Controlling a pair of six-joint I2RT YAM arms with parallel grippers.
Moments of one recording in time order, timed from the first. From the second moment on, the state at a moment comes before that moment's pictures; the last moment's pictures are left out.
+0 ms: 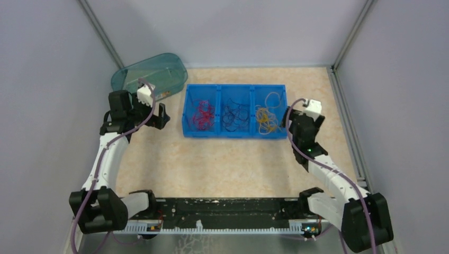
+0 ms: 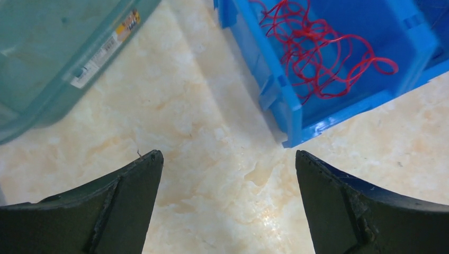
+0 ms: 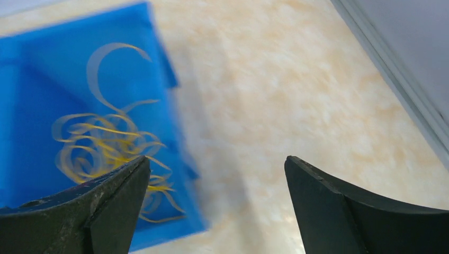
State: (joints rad) left arm 0.07 1.16 1.02 -0.46 0.46 0.31; right arm 0.33 1.01 0.56 0.13 0.52 0.24
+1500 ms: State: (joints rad) left arm 0.07 1.58 0.20 1.28 0.42 0.03; right arm 0.12 1.46 0.14 1.26 0.45 0.03
